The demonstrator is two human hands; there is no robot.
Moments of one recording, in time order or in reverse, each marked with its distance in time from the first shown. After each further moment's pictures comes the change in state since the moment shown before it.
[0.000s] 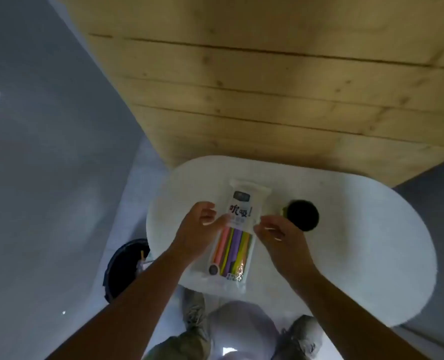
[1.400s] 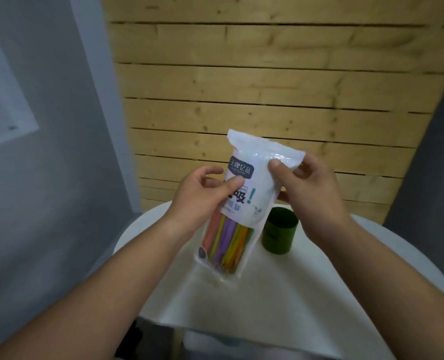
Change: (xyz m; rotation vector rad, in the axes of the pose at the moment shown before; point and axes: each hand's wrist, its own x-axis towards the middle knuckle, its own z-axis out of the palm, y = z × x) left_hand -0.062 0.004 0.059 -0.210 0.126 0.724; right_hand -0.061 0.022 -0.041 0.328 0.202 -0.863
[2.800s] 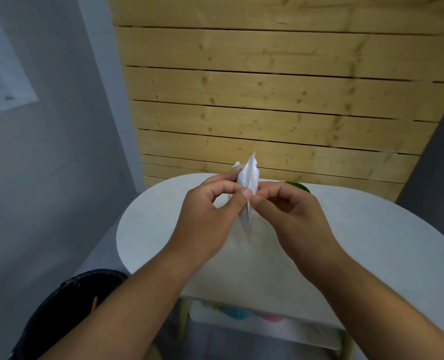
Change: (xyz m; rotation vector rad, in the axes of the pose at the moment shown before) left_hand -0.075 -0.042 0.006 0.042 0.010 0.190; right_hand -0.075 0.043 0.025 -0.111 -0.146 0.103
